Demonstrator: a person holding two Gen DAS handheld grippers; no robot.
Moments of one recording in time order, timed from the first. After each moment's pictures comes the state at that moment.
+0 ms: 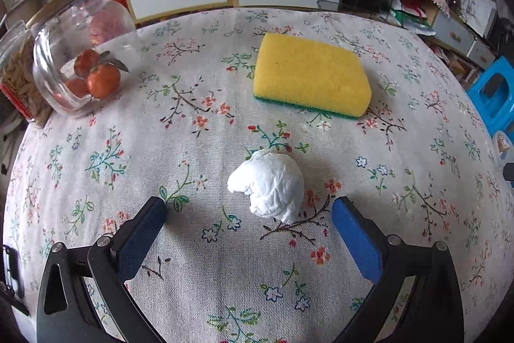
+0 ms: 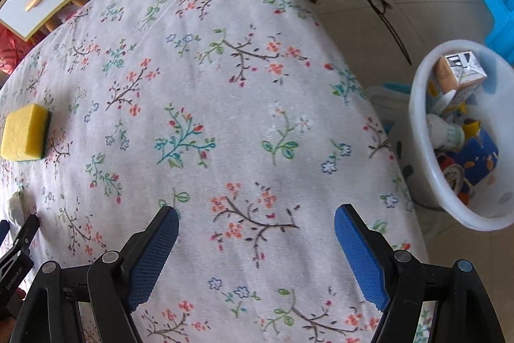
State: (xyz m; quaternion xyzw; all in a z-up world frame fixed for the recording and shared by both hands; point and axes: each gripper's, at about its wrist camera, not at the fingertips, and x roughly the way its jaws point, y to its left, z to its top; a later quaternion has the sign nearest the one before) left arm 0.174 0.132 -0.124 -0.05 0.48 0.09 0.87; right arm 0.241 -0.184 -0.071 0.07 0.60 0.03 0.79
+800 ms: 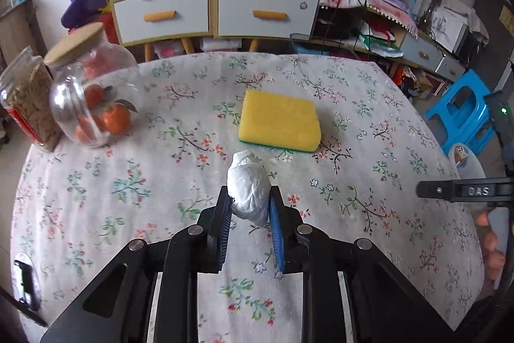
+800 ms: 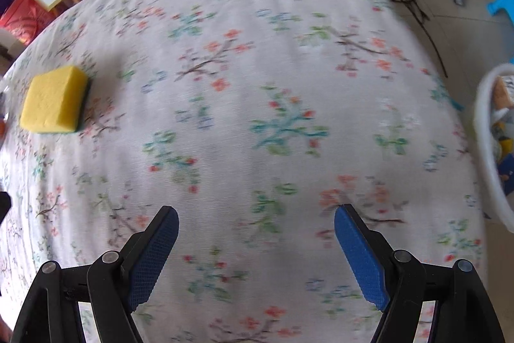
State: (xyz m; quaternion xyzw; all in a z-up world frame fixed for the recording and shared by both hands) left arm 0.143 0.143 -0.055 -0.07 0.44 0.04 0.89; right arm 0.243 -0.109 -0.078 0.04 0.61 0.08 0.79
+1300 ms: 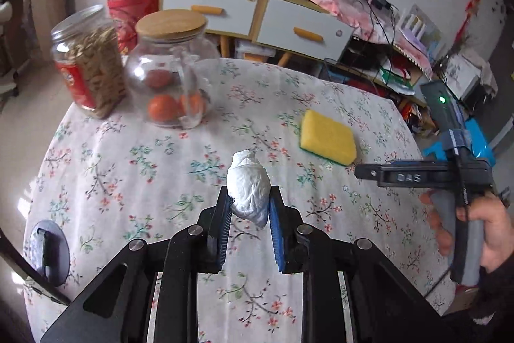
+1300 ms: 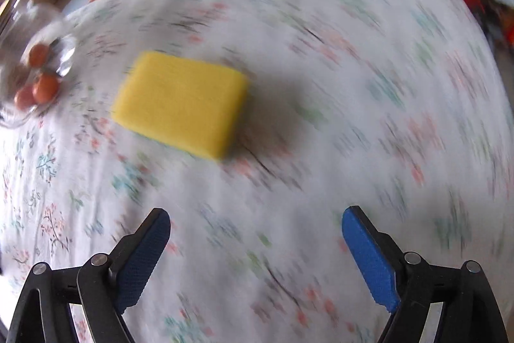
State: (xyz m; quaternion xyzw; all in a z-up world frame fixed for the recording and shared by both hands) left arm 0.092 0.234 -0.026 -0.17 0.43 0.07 0.88; right arm 0.273 0.043 -0.066 -0.09 0.58 0.18 0.79
